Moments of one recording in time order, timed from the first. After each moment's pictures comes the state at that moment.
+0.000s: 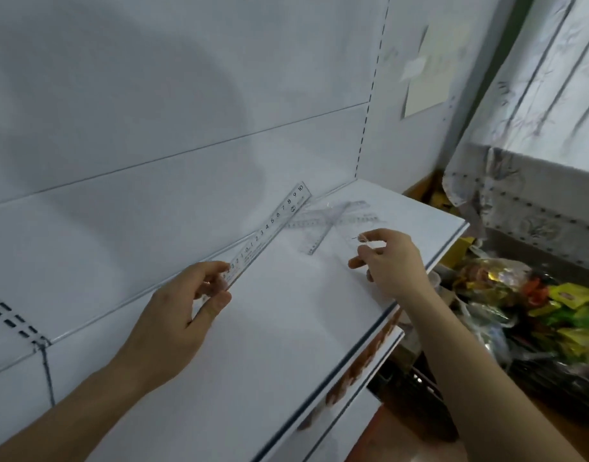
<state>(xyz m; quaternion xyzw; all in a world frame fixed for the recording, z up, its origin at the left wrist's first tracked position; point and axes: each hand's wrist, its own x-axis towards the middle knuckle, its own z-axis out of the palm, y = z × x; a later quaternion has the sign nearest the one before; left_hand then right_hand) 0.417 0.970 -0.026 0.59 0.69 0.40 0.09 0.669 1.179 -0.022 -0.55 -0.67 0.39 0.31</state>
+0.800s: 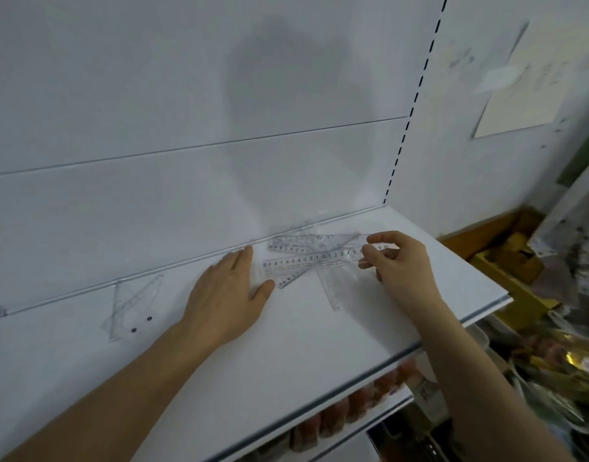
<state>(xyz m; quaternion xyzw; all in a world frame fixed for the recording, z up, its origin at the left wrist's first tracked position) 0.493 1.125 -0.052 0.46 0.88 0.13 0.01 0.686 1.324 -0.033 -0.41 -0.71 0.47 0.32</state>
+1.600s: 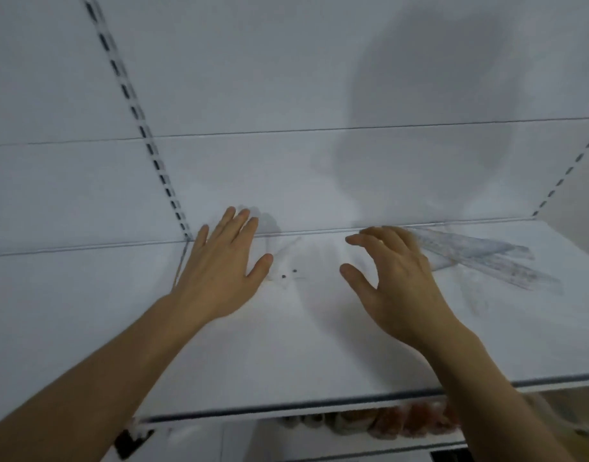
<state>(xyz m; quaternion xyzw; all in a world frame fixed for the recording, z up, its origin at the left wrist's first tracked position) 0.435 0.946 -0.023 0.36 0.93 0.10 -0.07 0.602 1.159 -0.014 -0.14 -0.95 0.19 0.20</state>
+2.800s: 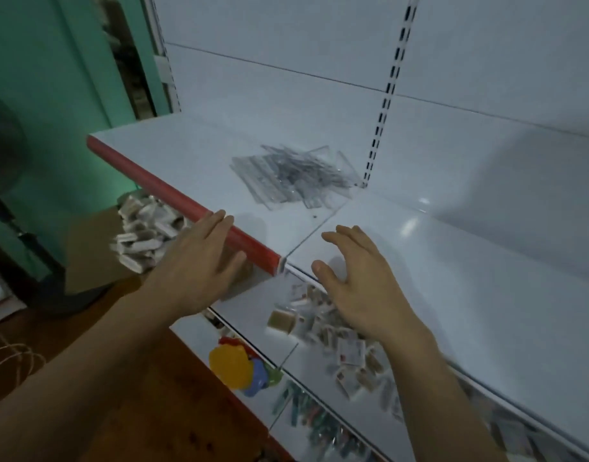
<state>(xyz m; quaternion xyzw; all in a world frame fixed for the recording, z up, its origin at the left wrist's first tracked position) 0.372 0.108 -0.030 -0.02 0.99 0.11 -0.09 0.327 0.361 -0.034 0.21 -0.92 0.32 0.02</state>
